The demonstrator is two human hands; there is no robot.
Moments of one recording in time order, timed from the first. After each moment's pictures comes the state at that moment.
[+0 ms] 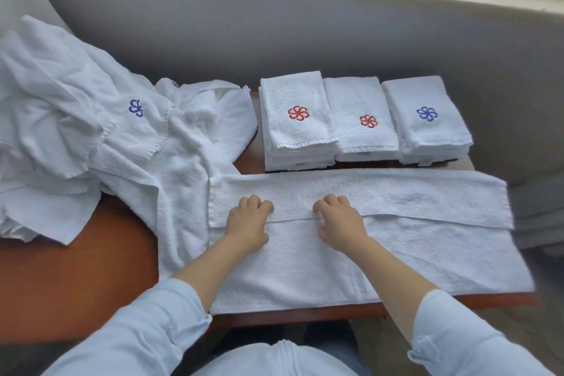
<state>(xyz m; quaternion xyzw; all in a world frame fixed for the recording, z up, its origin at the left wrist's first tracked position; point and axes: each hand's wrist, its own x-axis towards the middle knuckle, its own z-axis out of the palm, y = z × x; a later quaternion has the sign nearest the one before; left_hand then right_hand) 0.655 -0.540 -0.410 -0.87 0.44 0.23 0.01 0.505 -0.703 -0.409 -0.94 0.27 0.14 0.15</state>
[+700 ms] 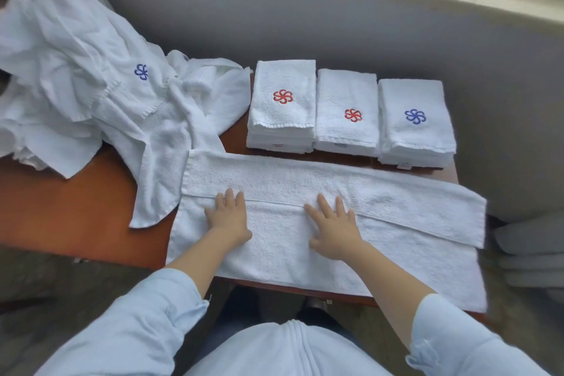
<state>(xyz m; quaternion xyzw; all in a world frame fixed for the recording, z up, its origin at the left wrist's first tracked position) 0.556 -0.562 -0.396 -0.92 0.23 0.30 0.12 0.417 -0.758 -0.418 -0.93 0.16 0.28 0.16</state>
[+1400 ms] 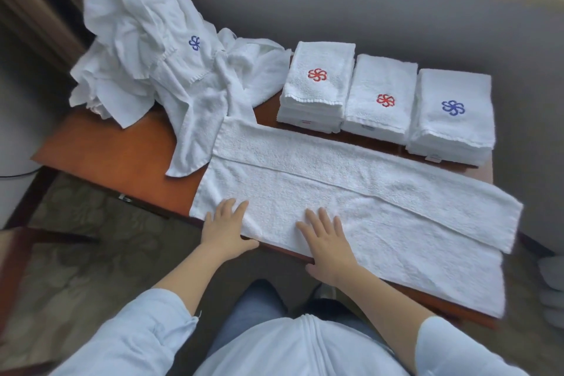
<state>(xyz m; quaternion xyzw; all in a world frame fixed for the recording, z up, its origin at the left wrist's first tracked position) 0.465 -0.477 -0.422 -0.95 0.19 0.26 0.02 0.346 -0.701 -0.439 -0.97 -0.03 0.20 0.11</state>
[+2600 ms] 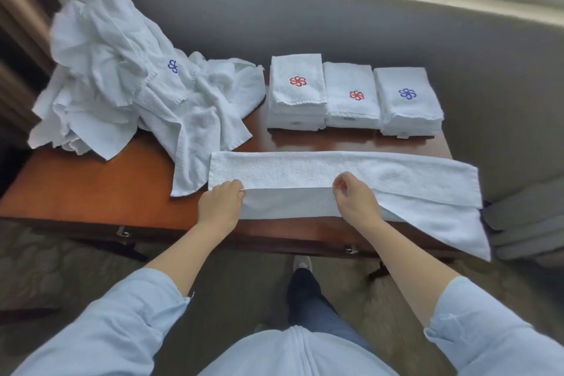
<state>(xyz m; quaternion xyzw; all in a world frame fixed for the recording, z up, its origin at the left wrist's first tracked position) 0.531 -0.434 -0.374 -0.94 0.32 0.06 -0.08 0.369 -0.672 -0.362 -0.89 0.33 -0.05 0.31</state>
